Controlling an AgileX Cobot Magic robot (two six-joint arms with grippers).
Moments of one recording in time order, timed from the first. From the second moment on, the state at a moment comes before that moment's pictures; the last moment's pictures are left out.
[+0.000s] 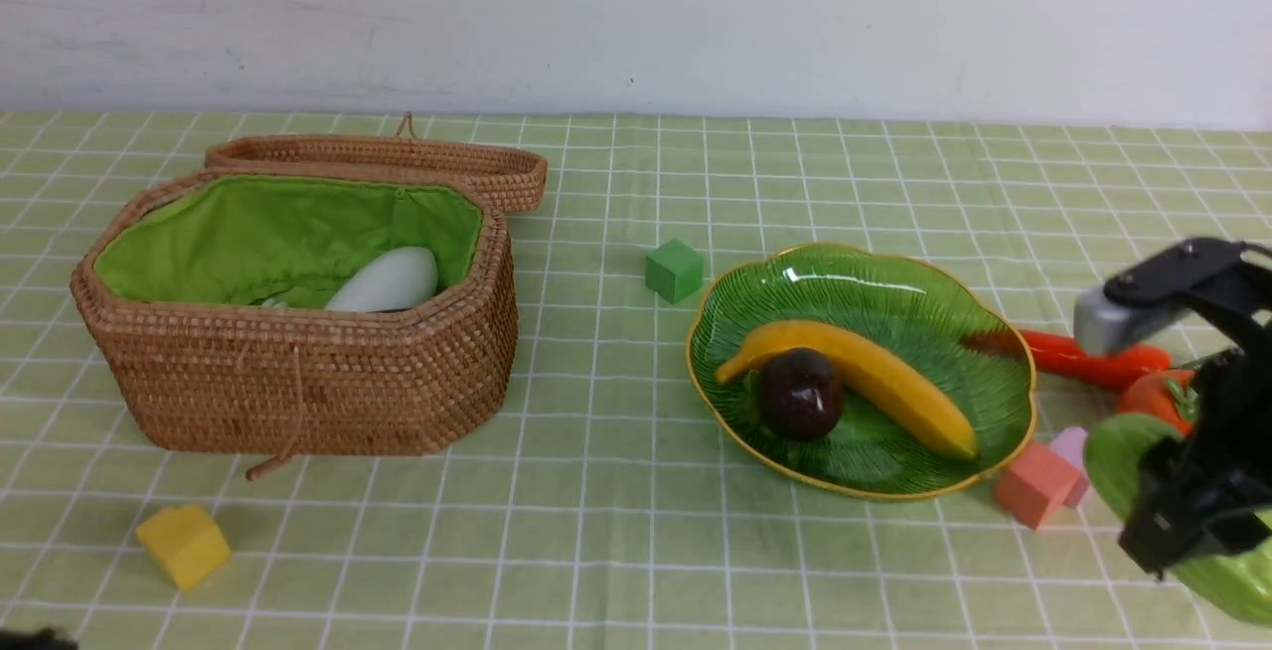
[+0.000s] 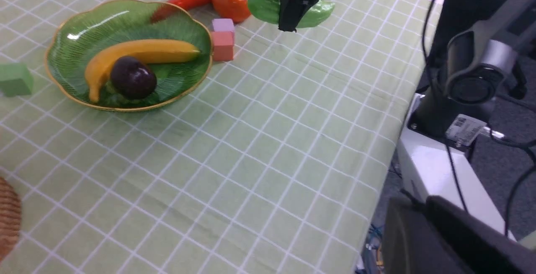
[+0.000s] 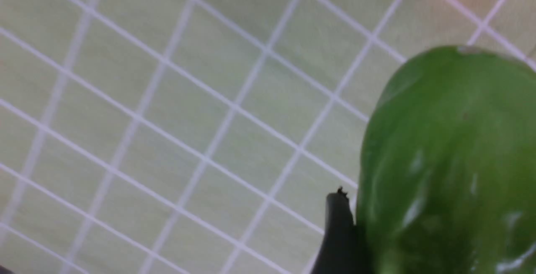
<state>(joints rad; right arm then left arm) 0.16 1.39 -1.09 0.17 1.13 -0.44 -0.76 0.62 -1.14 -0.33 1.10 0.18</state>
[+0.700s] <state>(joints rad) 0.69 1.89 -1.87 0.40 0.74 -0.31 -0.76 0.62 -1.14 0.21 1.02 -0.29</state>
